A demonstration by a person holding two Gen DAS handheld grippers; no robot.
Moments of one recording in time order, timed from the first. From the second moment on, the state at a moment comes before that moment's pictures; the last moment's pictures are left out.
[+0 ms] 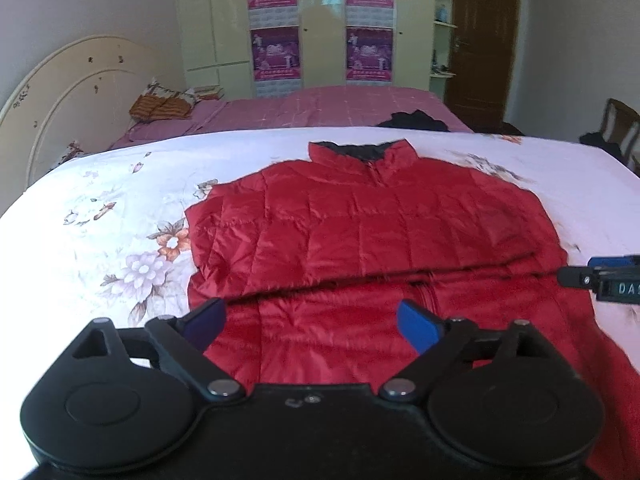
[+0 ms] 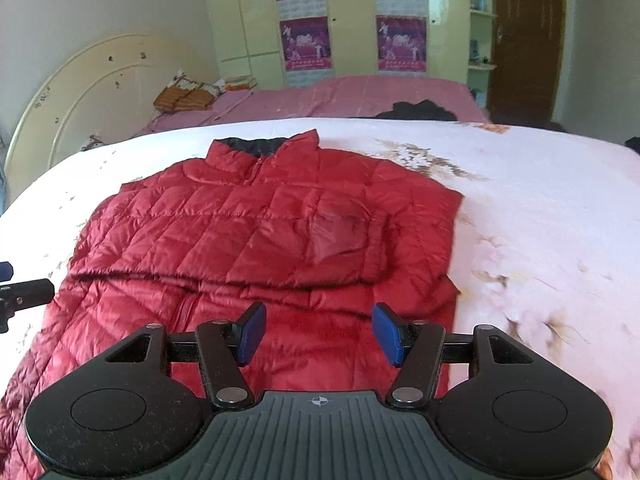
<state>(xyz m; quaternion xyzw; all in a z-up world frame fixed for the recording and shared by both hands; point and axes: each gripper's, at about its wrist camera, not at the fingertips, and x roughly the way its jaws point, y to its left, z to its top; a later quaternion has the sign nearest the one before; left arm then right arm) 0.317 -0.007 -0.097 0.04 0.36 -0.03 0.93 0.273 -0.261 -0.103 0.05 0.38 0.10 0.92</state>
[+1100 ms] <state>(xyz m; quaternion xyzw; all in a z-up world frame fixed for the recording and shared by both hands) 0.185 0.113 -0.145 0.01 0.42 -0.05 0.91 0.102 -0.251 -0.113 -0.04 0.38 0.02 0.93</state>
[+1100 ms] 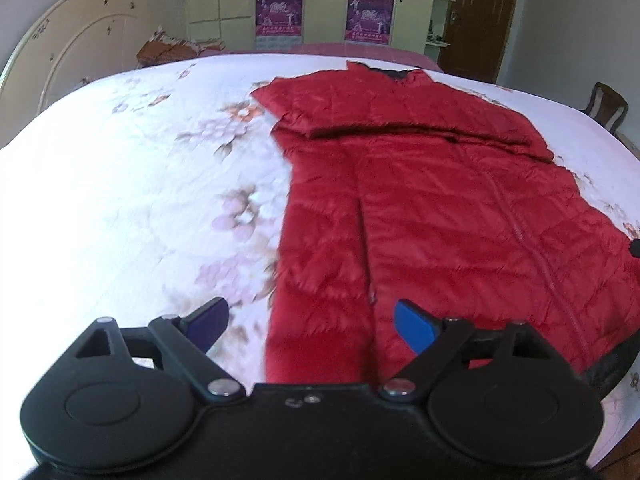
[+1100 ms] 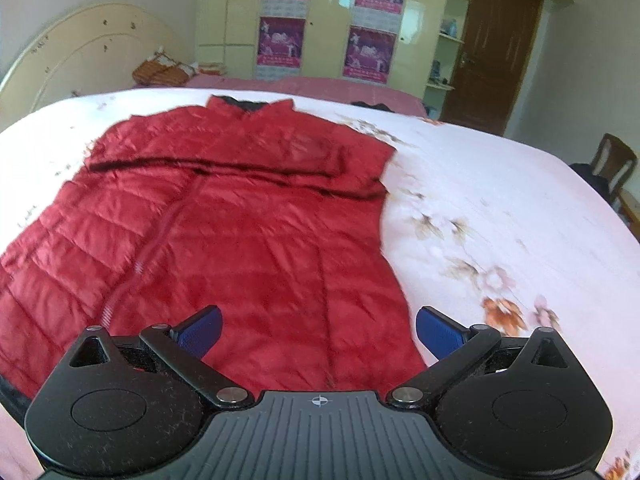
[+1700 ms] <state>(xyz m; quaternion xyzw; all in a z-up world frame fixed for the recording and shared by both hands) 0.164 0.123 -0.174 -0.04 0.45 -0.10 0.89 0.069 -0.308 -0.158 0.01 0.45 -0.03 0.89</state>
